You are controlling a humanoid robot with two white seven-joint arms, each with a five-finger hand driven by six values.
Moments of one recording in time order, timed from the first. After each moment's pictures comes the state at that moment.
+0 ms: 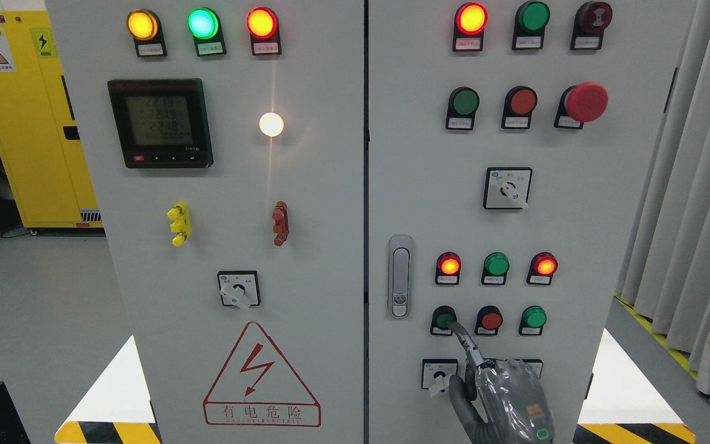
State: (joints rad) left arm 0.06 -0.10 -0.05 -0.10 0.07 -0.13 -0.05; right arm -0.21 0.00 0.07 -1.67 1.12 -0.31 -0.18
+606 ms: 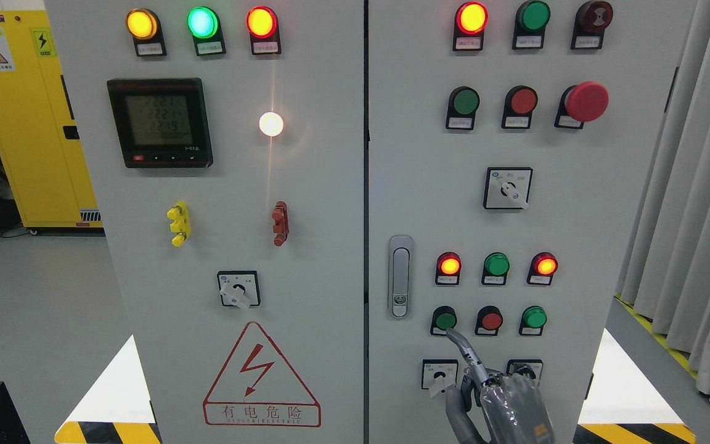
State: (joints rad) left arm 0.06 -0.10 -0.05 -0.10 0.07 -0.13 -0.05; right arm -0.12 0.00 0.10 -1.74 0.85 -0.37 -0.18
